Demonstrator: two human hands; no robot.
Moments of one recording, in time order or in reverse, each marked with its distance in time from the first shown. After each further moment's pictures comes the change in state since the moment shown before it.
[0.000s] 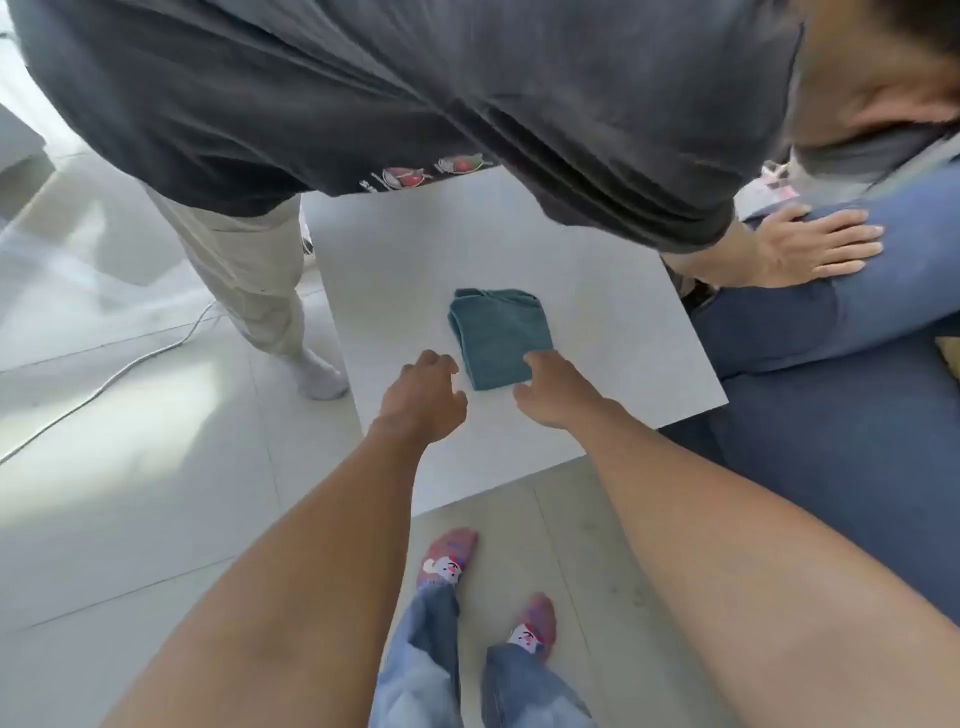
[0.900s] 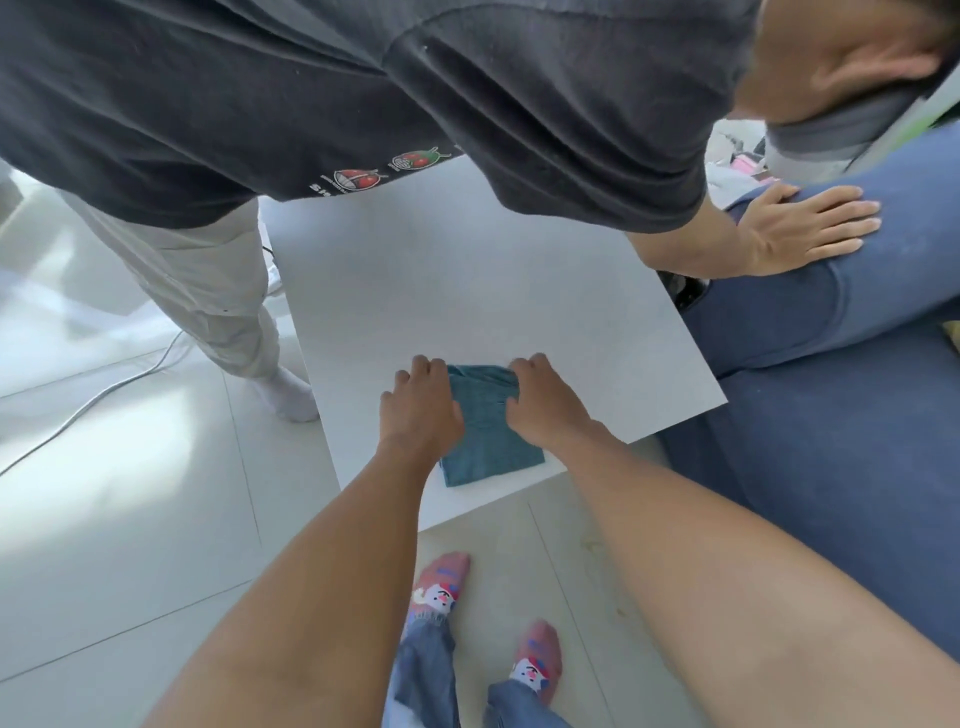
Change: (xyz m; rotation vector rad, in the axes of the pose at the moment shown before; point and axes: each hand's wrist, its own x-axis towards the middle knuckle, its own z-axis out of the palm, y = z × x) left_hand 0.025 0.015 0.051 0.211 0.110 0.013; right_hand 0.034 0.043 0.040 -0.022 0.169 -0.081
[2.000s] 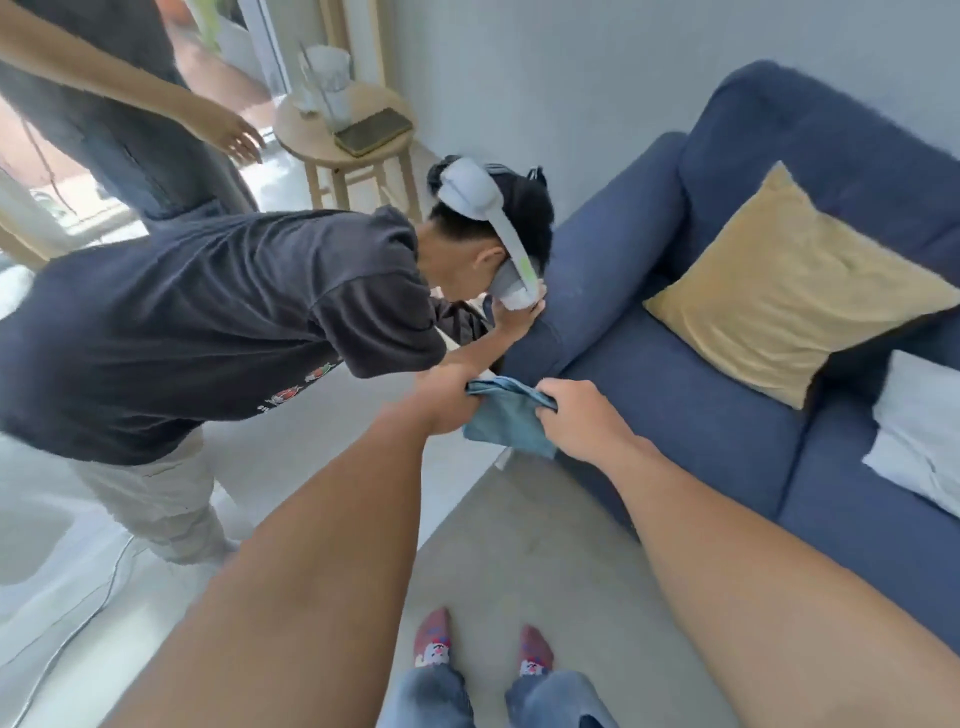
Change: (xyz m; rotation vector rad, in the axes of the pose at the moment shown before) left_hand -0.093 0.213 -0.215 -0.078 -0.258 0.632; right_hand -0.261 0.024 -0.233 0.268 0.402 0.276
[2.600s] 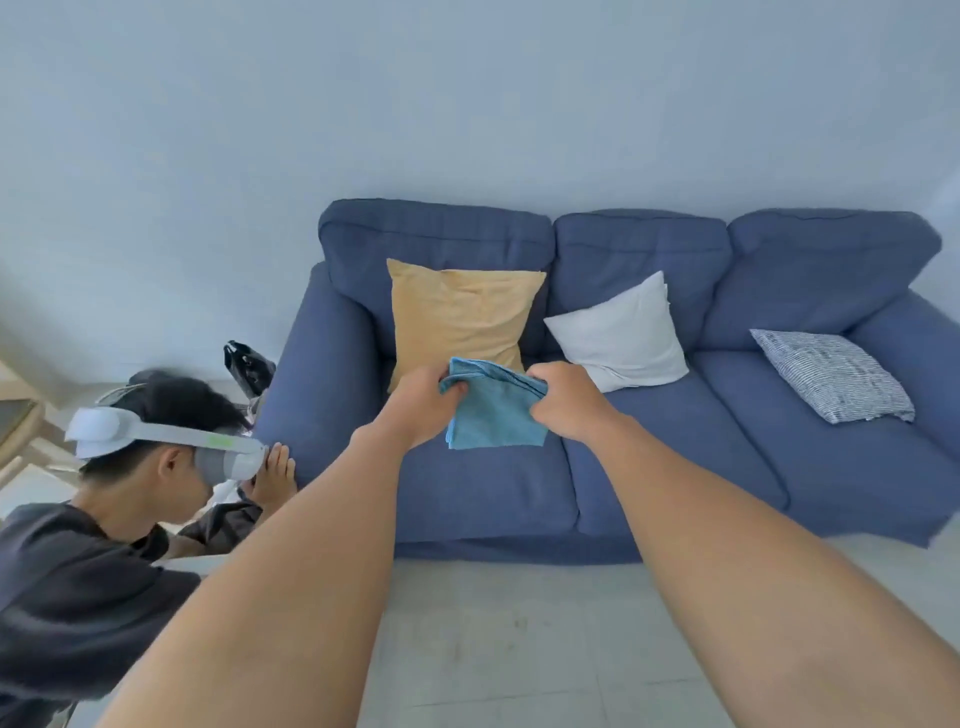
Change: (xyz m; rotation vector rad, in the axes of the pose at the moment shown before) left_hand 0.015 0.324 0.028 -0.064 -0.279 0.593; right_hand -0.188 0.134 -0.198 0.286 0.617 0.523
